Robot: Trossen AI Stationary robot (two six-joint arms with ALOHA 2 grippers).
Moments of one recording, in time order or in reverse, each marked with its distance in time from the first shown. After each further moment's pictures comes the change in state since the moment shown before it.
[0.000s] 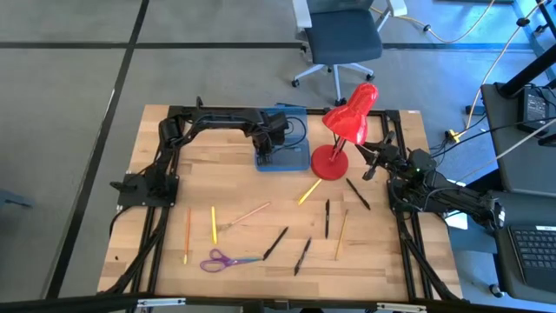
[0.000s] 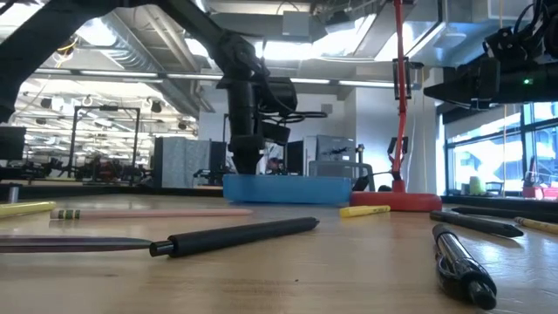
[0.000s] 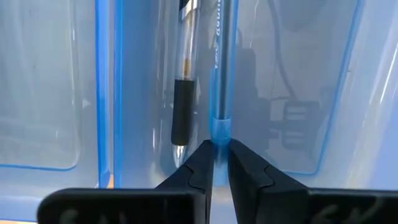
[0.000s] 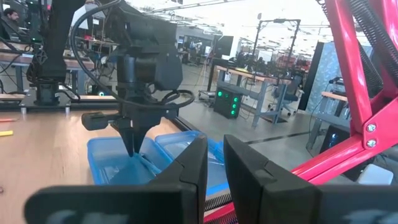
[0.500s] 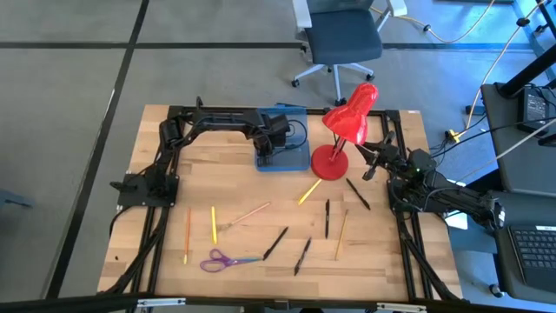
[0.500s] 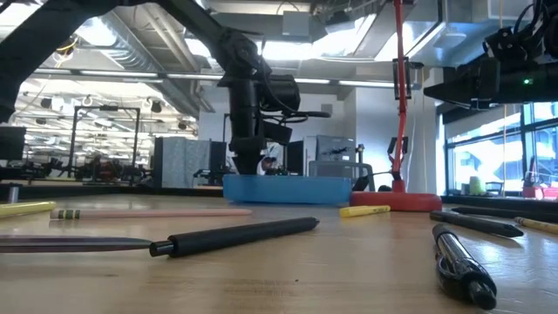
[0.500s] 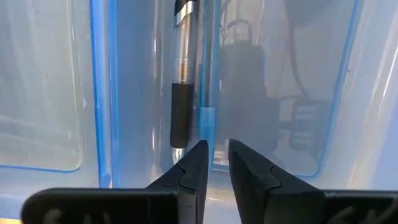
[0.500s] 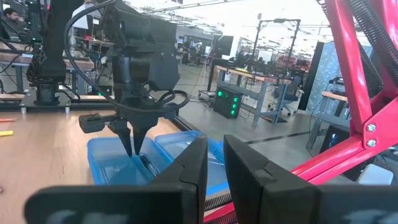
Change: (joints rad) left arm -0.026 0.000 0.000 0.004 -0.053 0.003; right arm 0.000 0.000 0.000 0.000 0.000 0.000
